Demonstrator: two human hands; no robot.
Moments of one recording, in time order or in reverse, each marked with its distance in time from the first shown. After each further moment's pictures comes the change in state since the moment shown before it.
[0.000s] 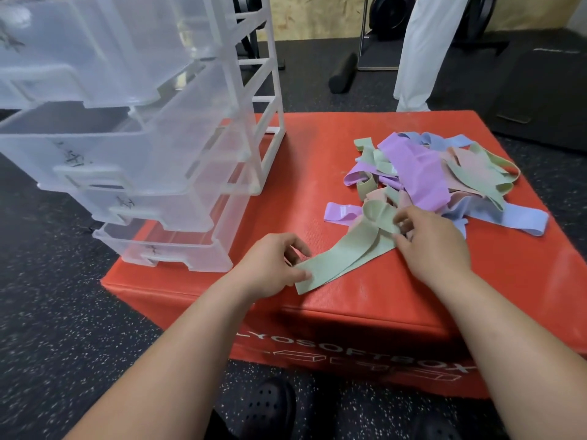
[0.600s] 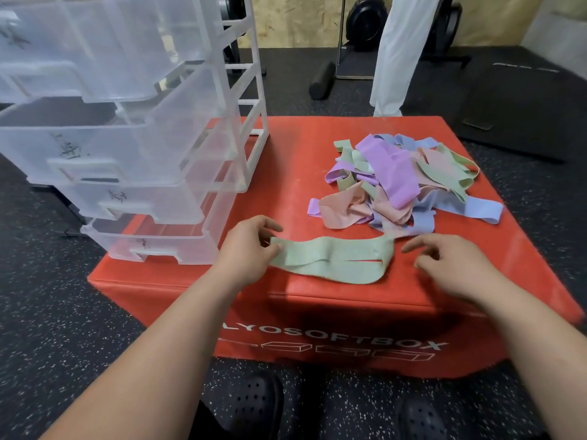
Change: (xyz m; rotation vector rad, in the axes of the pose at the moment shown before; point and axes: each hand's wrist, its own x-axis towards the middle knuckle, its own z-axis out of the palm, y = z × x) left_hand -0.007 -0.010 0.001 -0.034 0.298 0.038; right_hand -0.055 0.042 -0.060 0.035 -0.275 0.121
